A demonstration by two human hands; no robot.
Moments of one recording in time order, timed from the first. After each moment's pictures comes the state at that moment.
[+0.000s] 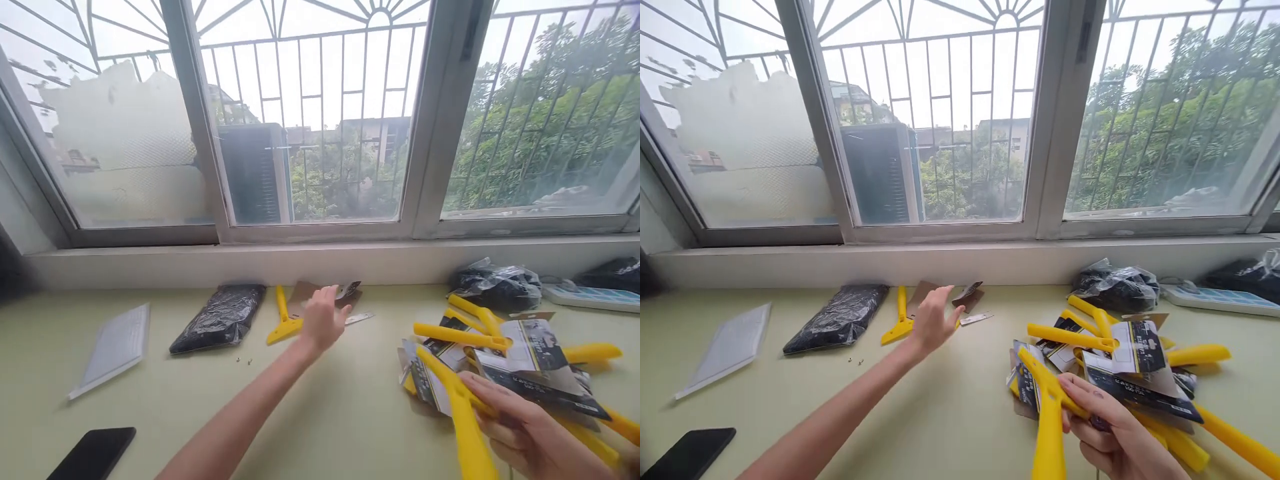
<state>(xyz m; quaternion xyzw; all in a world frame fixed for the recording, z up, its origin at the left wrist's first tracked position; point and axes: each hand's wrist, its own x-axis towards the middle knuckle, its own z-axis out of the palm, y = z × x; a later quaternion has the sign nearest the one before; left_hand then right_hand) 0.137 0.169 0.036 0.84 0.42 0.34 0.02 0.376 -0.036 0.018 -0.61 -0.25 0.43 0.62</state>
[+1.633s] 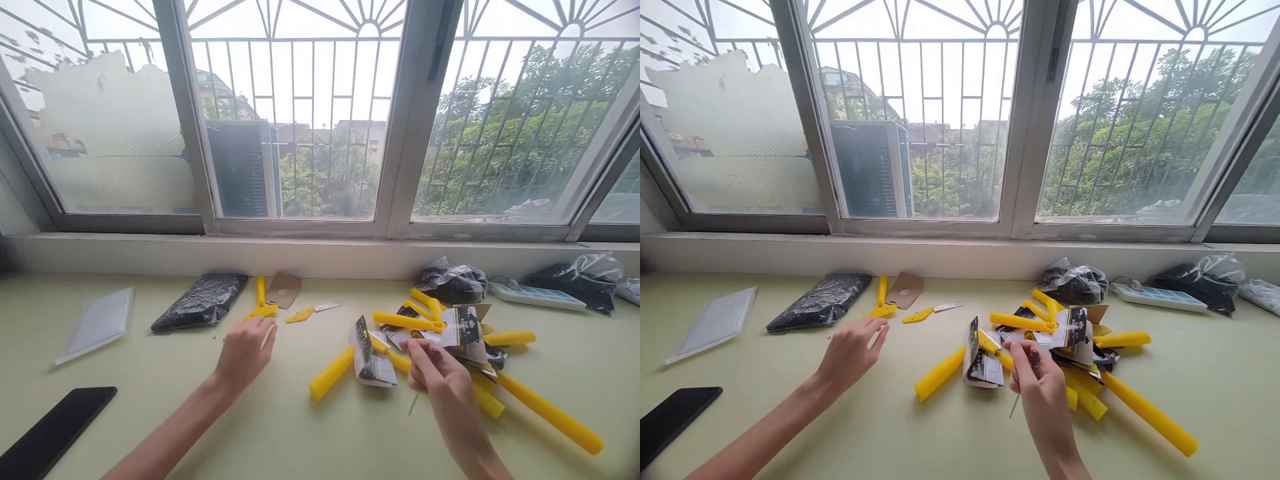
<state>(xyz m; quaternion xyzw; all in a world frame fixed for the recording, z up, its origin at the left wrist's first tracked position) 0.051 0.084 0.035 0.83 0.50 0.23 -0.13 0.363 -0.047 0.036 -0.59 -0.36 0.32 0.65</state>
